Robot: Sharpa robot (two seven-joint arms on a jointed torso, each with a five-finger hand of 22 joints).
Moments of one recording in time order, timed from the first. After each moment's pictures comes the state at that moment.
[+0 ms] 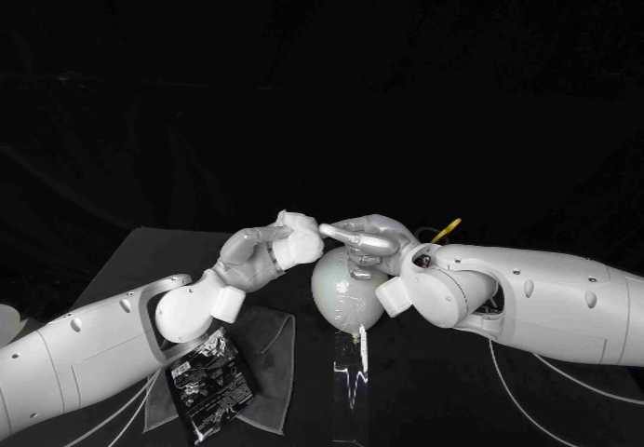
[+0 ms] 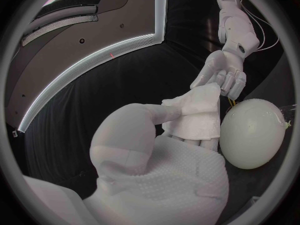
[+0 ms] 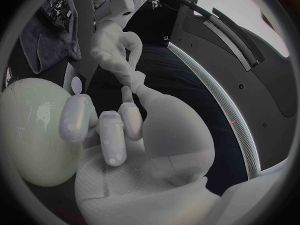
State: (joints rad) left arm 1.08 -0.72 0.00 1.36 0.36 0.41 0.30; left_hand 1.13 0.10 0.97 0.02 0.05 0.29 0.14 1.15 0.72 0.79 0.24 0.08 0.07 0.95 0.18 0.15 0.14 0.17 0.92 0.27 0.24 0.08; right arm 1.28 -0.78 -0.15 1.64 -0.06 -0.37 0.22; right_hand 1.31 -0.02 0.34 0.15 0.05 0.98 0.12 0.22 0.47 1.39 0.05 1.33 1.31 1.47 -0.01 1.55 1.31 0.07 1.38 0.09 1.18 1.31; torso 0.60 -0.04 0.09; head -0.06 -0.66
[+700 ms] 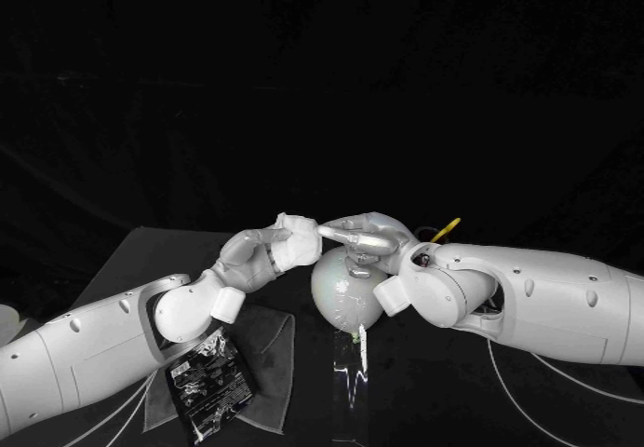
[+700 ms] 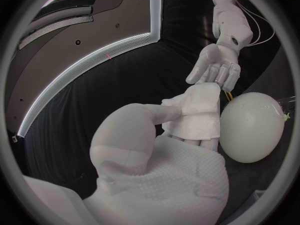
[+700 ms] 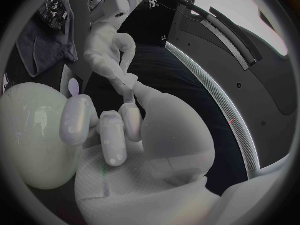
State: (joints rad) left arm 1.08 -0.72 0.00 1.35 0.34 0.39 0.29; left_hand 1.13 0.10 0.97 0.02 0.05 0.29 0.14 1.15 0.72 0.79 0.24 0.08 0.07 0.95 0.17 0.16 0.14 0.17 0.92 0.27 0.24 0.07; right arm 1.29 -0.78 -0.15 1.65 -0.05 -0.37 0.23; right_hand 1.34 -0.03 0.37 0.10 0.05 1.00 0.11 0.23 0.48 1.41 0.03 1.34 1.31 1.47 -0.02 1.55 1.31 0.07 1.39 0.08 1.19 1.31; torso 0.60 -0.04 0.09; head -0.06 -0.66
